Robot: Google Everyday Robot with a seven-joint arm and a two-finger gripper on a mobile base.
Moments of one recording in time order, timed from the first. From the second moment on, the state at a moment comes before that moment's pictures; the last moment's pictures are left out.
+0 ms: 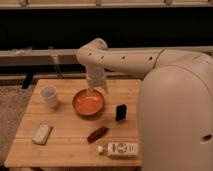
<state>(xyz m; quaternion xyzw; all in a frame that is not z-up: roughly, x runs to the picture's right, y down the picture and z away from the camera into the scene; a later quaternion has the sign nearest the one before) -0.039 0.014 0.755 -0.23 0.22 0.62 0.72</state>
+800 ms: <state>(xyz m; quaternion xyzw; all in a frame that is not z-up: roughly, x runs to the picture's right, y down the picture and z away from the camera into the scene) -0.057 0.018 0.749 -0.24 0.21 0.61 0.72</state>
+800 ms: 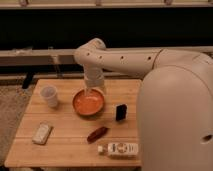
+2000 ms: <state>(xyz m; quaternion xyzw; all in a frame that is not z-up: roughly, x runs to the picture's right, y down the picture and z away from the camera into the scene) -0.070 0.028 0.737 -0.25 0.19 0.60 0.73</state>
